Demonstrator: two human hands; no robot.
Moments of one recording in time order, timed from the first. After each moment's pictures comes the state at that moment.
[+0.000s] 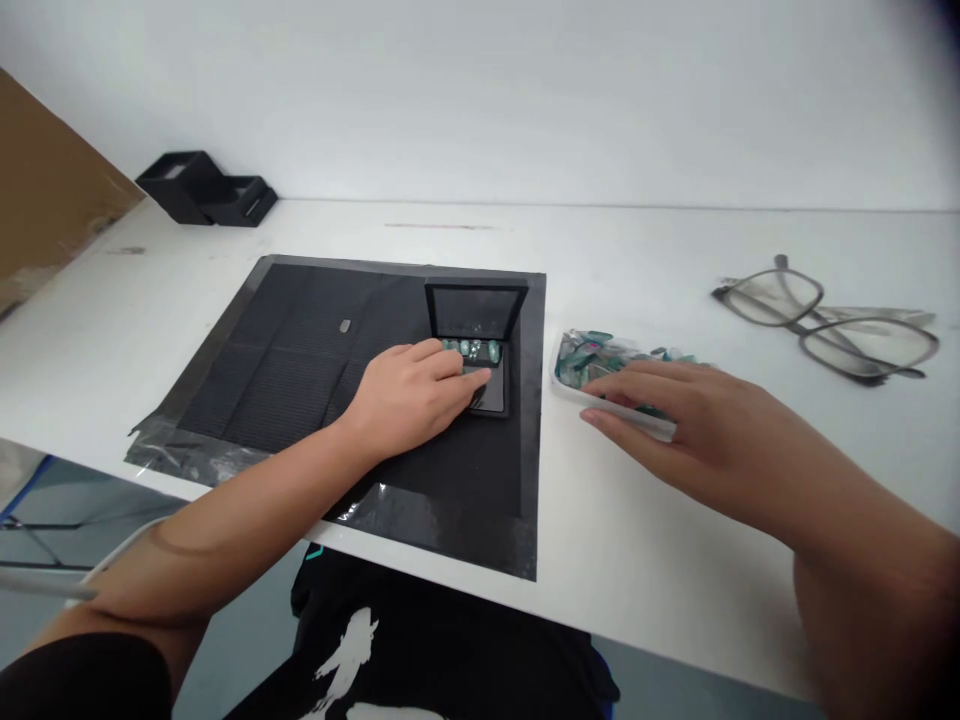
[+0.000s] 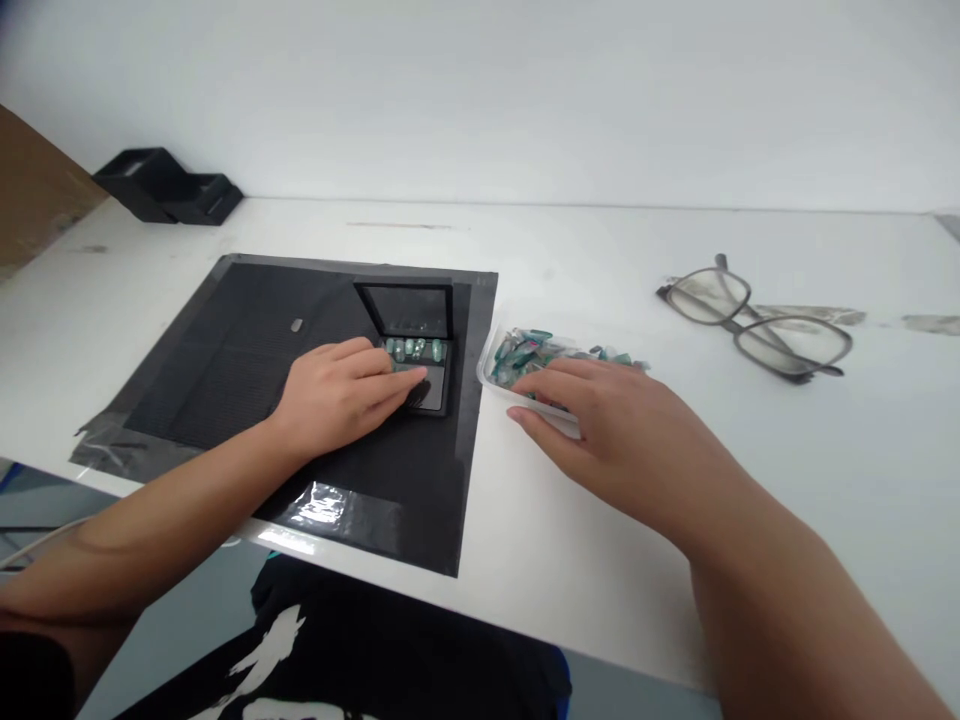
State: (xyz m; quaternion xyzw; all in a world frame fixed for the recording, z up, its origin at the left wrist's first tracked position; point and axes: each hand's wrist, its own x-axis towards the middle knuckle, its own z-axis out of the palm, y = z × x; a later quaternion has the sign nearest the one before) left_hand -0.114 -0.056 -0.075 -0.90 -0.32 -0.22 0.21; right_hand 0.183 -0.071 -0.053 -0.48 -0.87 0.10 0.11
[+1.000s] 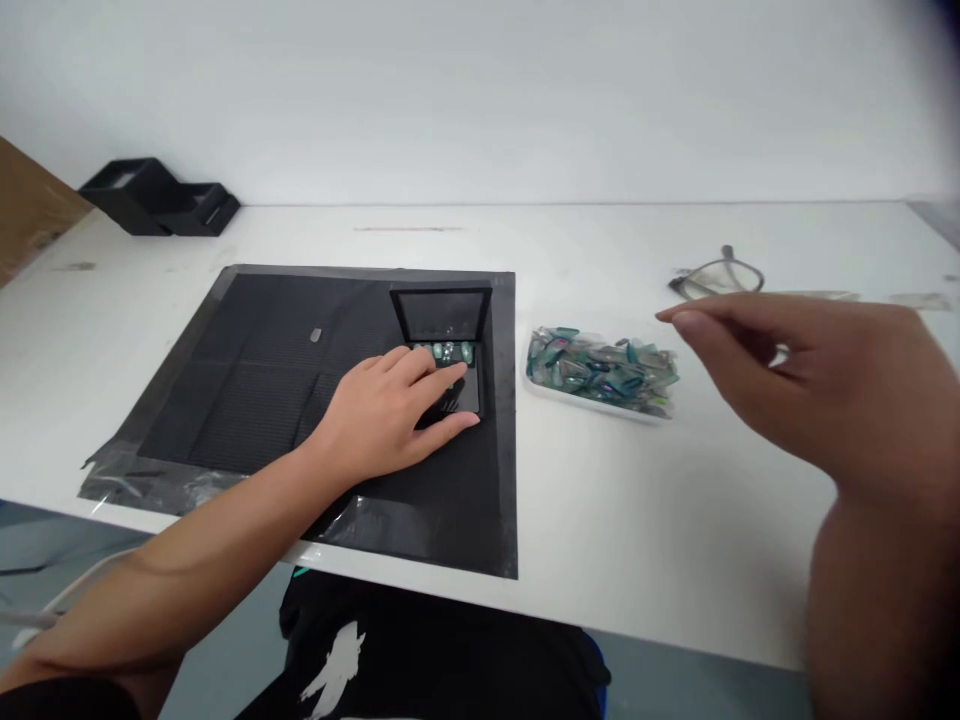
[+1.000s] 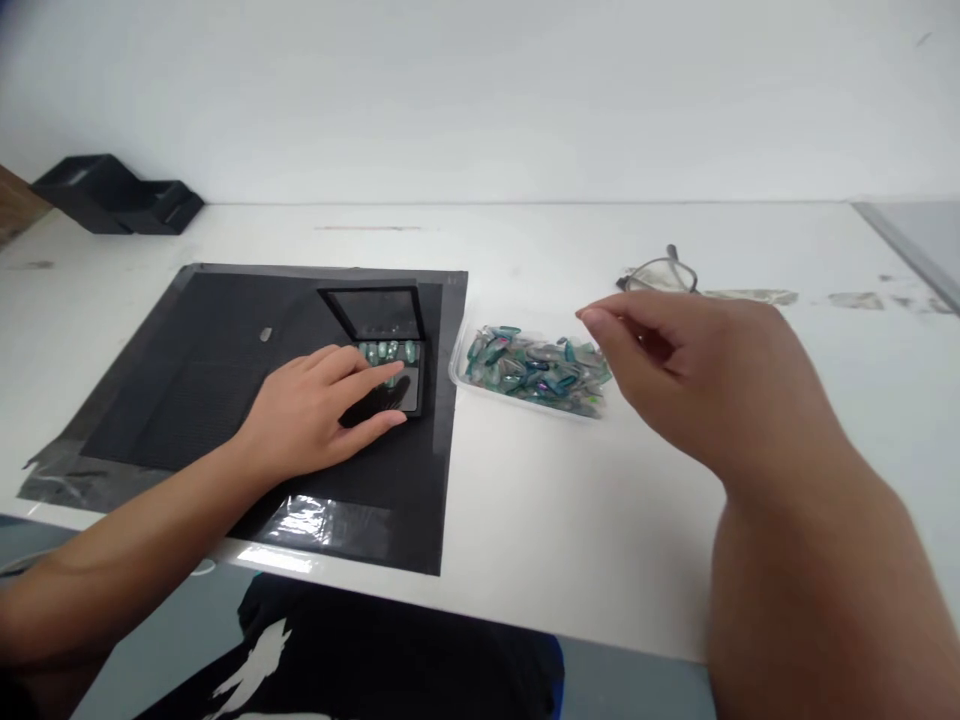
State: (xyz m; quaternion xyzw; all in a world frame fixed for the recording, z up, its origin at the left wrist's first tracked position) left_hand -0.111 -0.065 -0.066 -0.91 -0.38 -0.17 0.10; right_hand 0.223 -0.063 -0.030 -0.64 -0.73 -0.01 0.24
